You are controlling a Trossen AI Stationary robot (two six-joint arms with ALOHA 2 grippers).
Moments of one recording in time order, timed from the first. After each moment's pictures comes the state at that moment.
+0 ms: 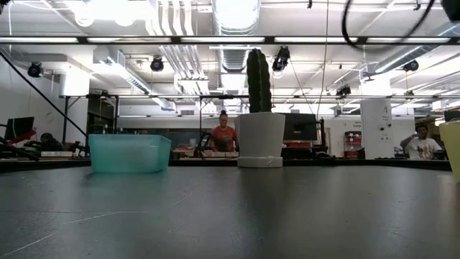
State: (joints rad) left arm -0.91 1.09 0.64 0.20 -1.21 0.07; right arm 0.79 1.21 0.84 -0.90 0.00 1.22
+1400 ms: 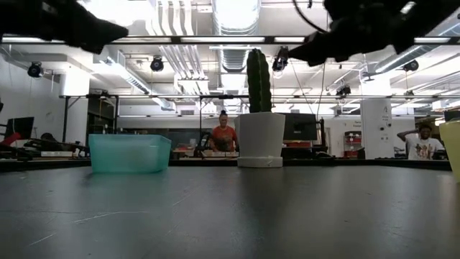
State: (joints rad) left arm -0.09 0.38 0.33 0.01 -0.21 0.23; right arm -0.19 1.10 0.55 0.27 -0.37 -0.35
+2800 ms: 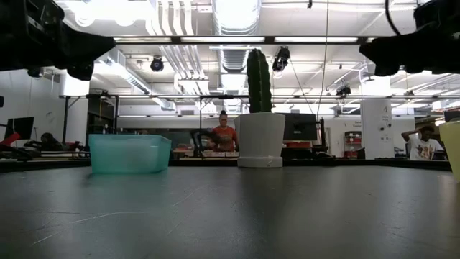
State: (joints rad) left arm -0.09 0.07 0.01 0.20 -0.22 0.06; right arm -0.20 0.00 0.02 0.13 -0.26 -0.22
